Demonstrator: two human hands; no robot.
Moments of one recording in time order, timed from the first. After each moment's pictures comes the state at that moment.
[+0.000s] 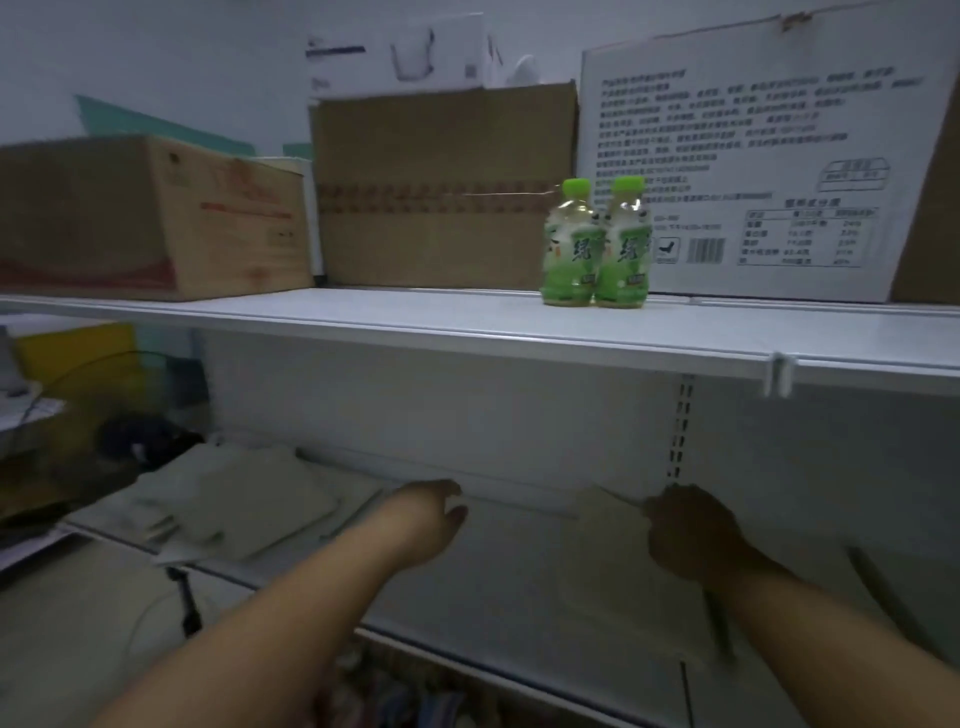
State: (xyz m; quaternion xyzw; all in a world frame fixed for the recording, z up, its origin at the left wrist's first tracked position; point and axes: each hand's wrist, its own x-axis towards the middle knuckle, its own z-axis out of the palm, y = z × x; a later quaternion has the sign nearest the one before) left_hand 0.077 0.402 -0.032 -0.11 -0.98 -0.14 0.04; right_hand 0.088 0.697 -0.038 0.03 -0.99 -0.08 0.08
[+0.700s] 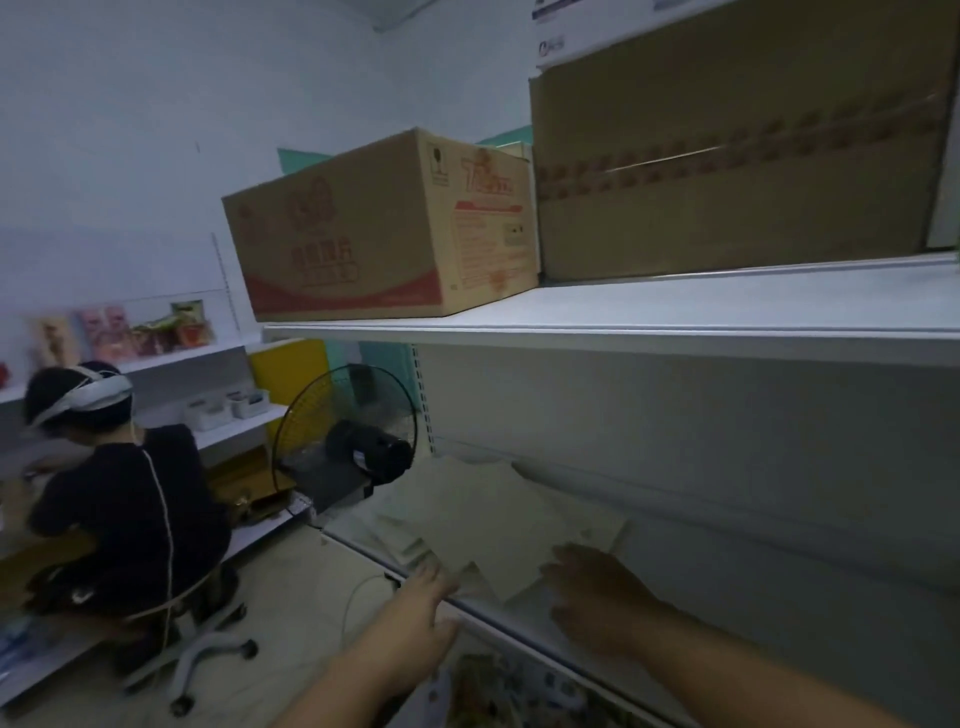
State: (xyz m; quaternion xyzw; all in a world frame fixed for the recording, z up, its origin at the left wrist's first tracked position) left_hand 0.087 0.103 -0.087 0.05 -0.98 -0.18 -0.07; right_hand -0.008 0.308 -0.113 0.34 -0.94 0.03 -0.04
